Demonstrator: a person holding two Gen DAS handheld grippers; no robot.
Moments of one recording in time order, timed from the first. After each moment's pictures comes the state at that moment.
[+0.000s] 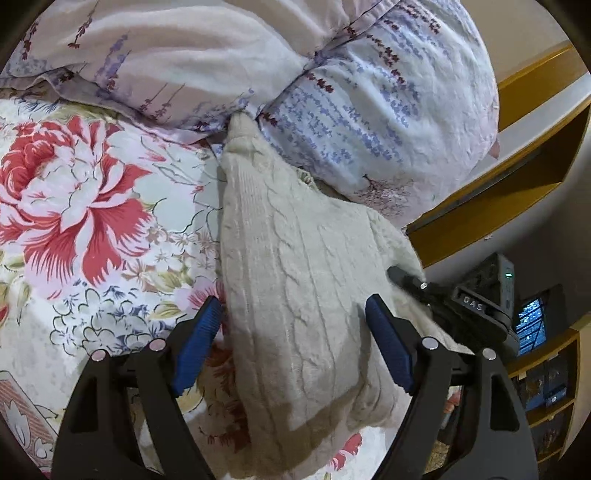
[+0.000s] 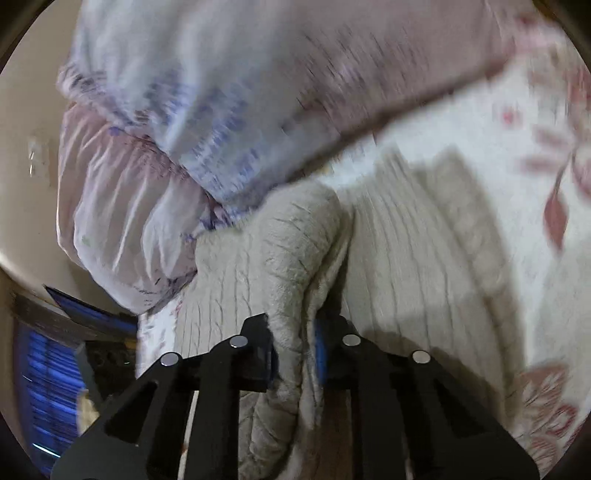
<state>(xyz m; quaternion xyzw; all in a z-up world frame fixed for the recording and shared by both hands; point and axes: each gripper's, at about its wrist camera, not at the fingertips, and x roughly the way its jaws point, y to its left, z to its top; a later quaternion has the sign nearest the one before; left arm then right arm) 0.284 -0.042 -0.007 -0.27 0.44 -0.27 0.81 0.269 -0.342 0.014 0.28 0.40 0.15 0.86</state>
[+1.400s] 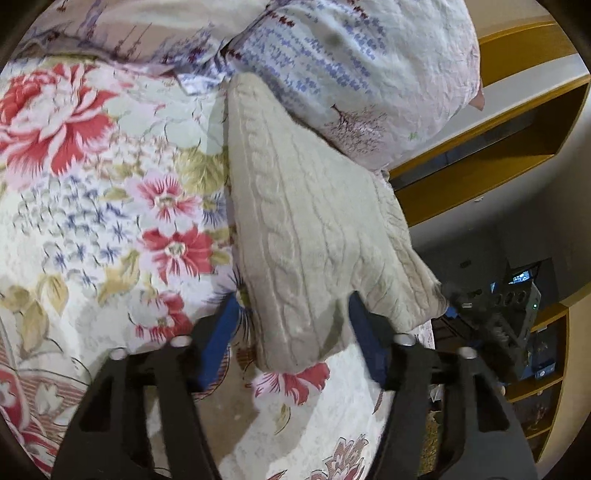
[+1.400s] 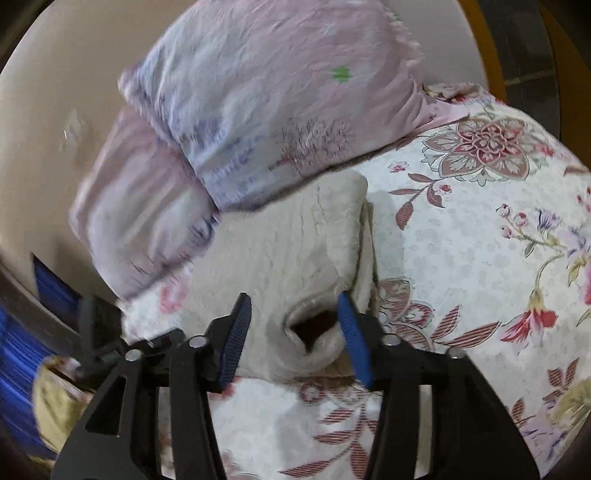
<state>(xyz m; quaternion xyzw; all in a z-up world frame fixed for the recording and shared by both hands) 0.237 -0.055 -0.004 -0.25 0.51 -0.31 0.76 0.142 -0.386 0.022 0.22 0.38 0.09 0.89</state>
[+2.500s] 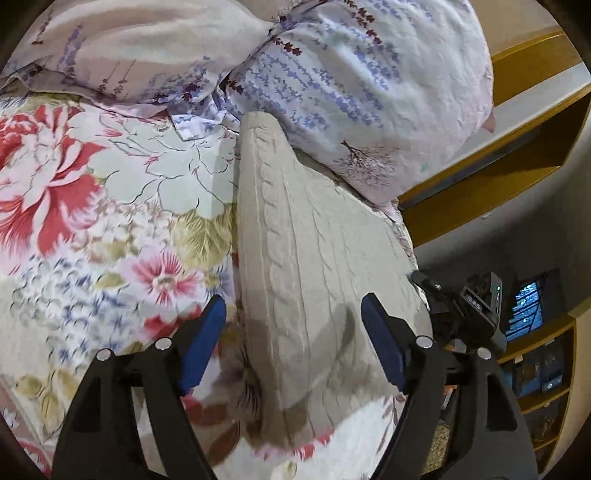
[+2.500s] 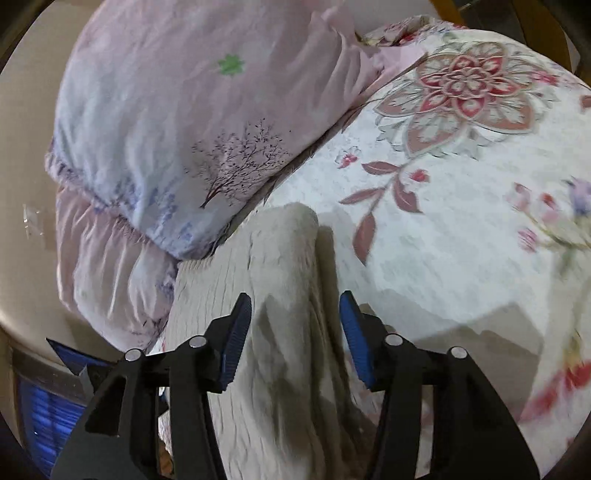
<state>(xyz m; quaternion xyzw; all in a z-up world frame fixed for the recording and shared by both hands) 0.276 -0.064 0.007 -0.25 0.48 -0.29 0.79 0.230 -0.438 -0.012 0.37 0.40 0.07 0.83</state>
